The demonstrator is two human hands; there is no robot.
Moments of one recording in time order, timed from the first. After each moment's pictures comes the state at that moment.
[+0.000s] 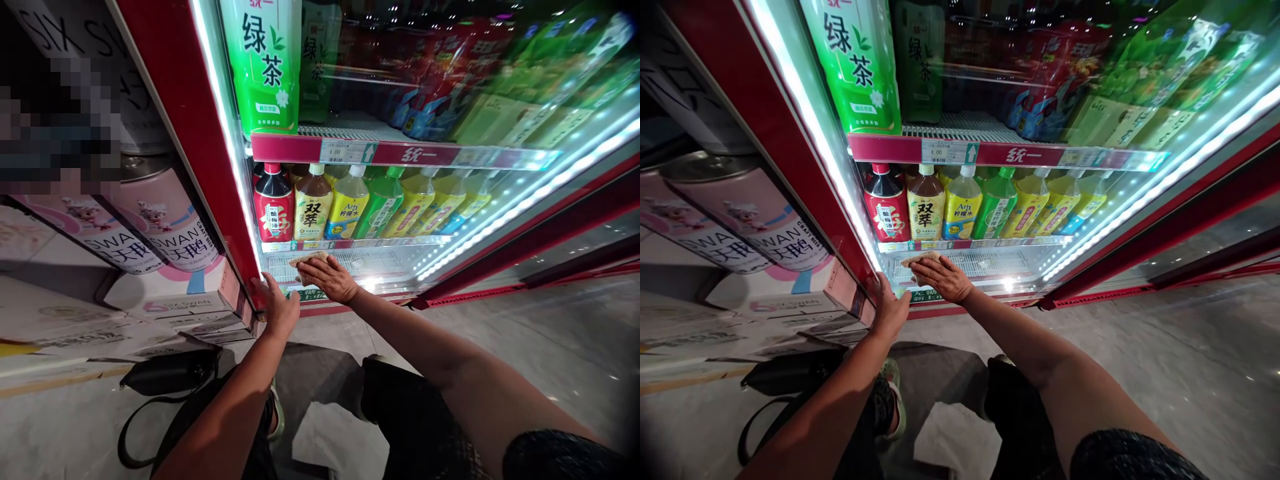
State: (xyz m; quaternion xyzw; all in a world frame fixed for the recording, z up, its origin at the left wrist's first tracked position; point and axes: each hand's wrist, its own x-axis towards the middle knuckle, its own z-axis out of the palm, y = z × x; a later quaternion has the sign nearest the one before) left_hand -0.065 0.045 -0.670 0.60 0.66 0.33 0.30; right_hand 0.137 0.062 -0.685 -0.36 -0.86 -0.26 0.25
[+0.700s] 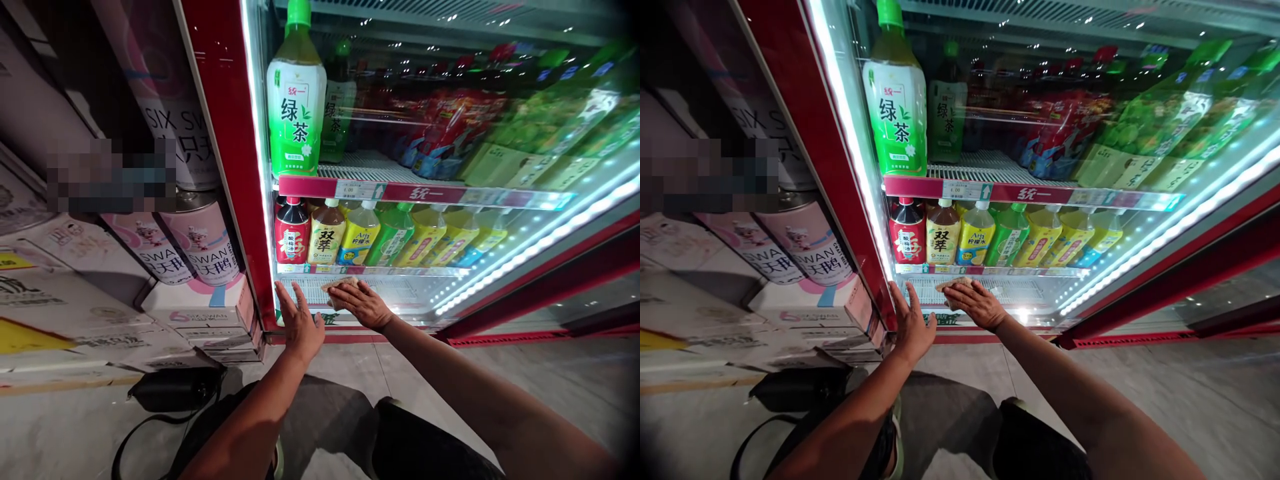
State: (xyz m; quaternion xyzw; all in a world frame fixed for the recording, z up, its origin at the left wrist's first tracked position) left_hand -0.044 0.029 -0.654 0.70 0.58 0.37 0.16; right_hand 0.193 0.048 -0.682 -0.36 -0.88 -0.25 0.20
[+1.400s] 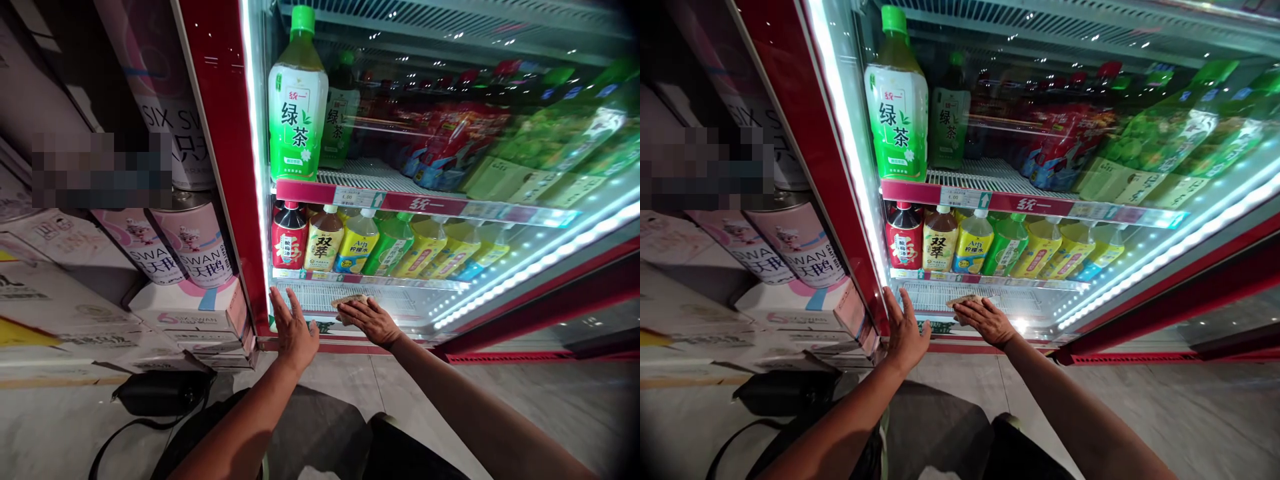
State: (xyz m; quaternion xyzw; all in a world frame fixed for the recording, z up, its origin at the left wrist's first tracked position) left_hand -0.037 0.030 -0.664 0.70 0.59 0.37 0.14; right_hand 0.239 0.034 -0.706 -0.37 -0.87 -0.27 0.18
